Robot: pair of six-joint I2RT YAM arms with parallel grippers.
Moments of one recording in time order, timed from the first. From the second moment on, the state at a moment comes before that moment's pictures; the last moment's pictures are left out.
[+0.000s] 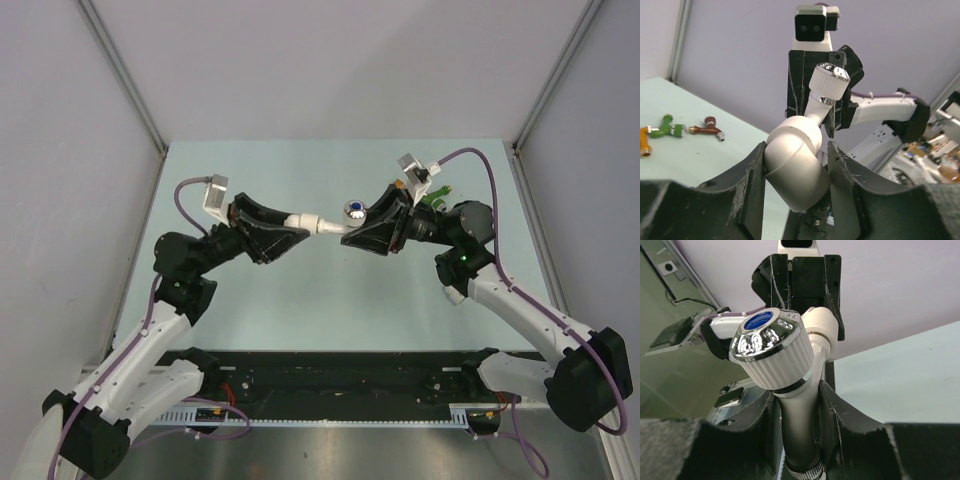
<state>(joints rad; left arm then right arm) -0.45 0.84 0.70 0.61 0.72 -0.85 0.54 1.14 0.85 0.79 -0.94 0.82</state>
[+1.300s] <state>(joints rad) -0.46 0.49 0.74 0.00 -0.11 -0.31 0.40 1.14 0.67 0.08 -0.39 0.57</state>
